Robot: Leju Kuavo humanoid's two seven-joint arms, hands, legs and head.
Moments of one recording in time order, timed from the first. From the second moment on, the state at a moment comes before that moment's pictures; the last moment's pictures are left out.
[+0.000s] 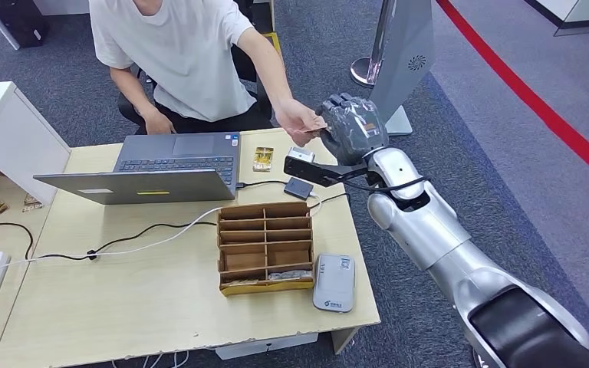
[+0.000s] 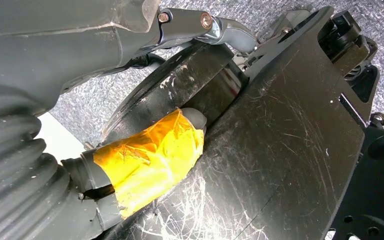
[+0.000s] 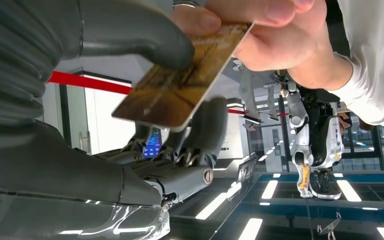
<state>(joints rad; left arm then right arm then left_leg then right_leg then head) -0.13 -0.02 -1.41 -0.12 1.00 -0.05 0.04 -0.79 -0.18 0.57 -0.93 0.91 -0.36 0.01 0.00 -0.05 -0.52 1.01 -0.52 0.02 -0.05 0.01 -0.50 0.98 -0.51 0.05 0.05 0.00</state>
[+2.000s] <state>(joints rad) -0.13 -0.04 -1.41 -0.11 1.14 -0.02 0.05 0.35 -0.33 0.29 -1.74 1.14 -0.69 -0.11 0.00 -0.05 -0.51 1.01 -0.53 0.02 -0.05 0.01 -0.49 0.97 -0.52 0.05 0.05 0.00</state>
